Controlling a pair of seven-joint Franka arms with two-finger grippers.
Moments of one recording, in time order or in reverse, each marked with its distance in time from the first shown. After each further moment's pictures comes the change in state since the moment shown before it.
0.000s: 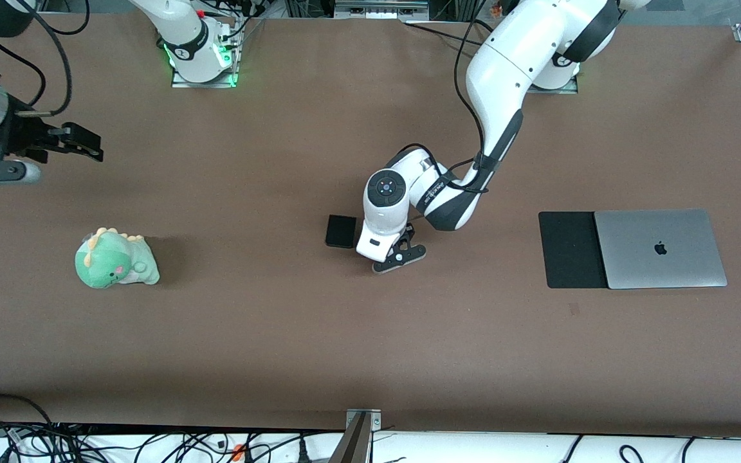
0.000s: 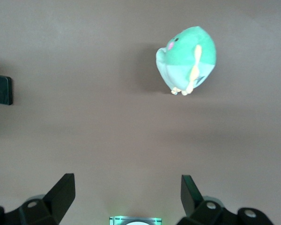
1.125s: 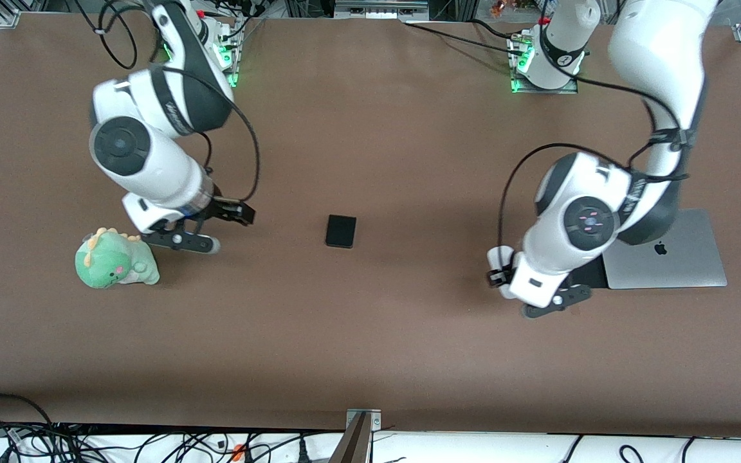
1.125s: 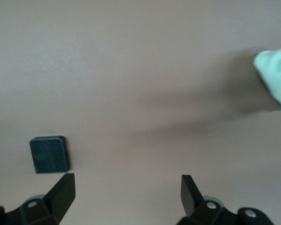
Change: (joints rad) left arm 0.540 -0.365 -0.143 -0.161 0.000 -0.265 0.488; right arm 0.304 0.301 0.007 -0.035 0.057 0.416 0.538
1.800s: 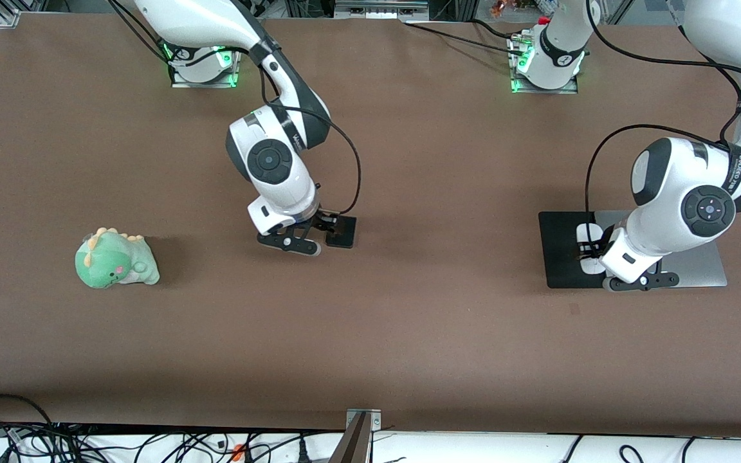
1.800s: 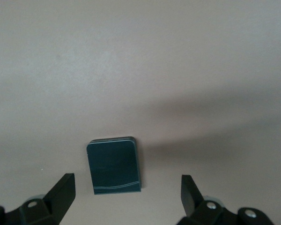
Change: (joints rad) left arm 0.281 -0.183 -0.003 -0.394 0.000 0.150 0.462; right arm 0.213 0.208 0.002 -0.003 0.030 0.299 0.229
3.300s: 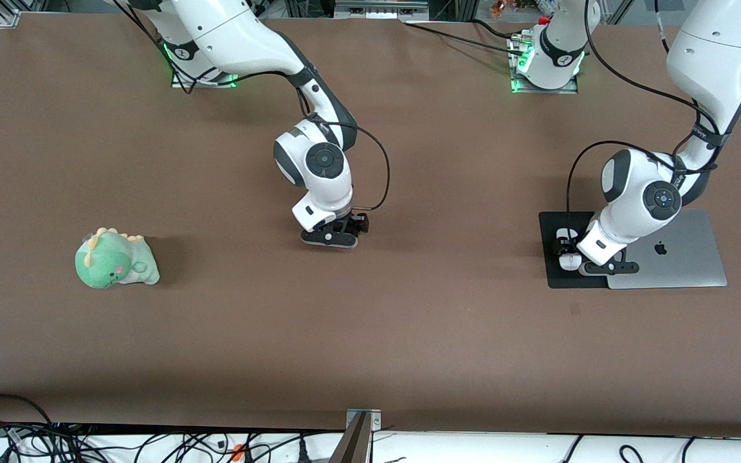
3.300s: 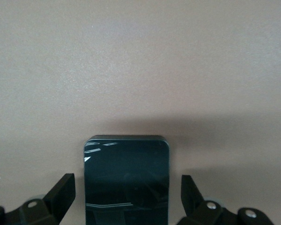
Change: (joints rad) left arm 0.077 0.112 0.001 -0.284 0.030 0.487 0.059; right arm 0.106 0.161 -0.011 -0.031 -0.129 0.224 0.076
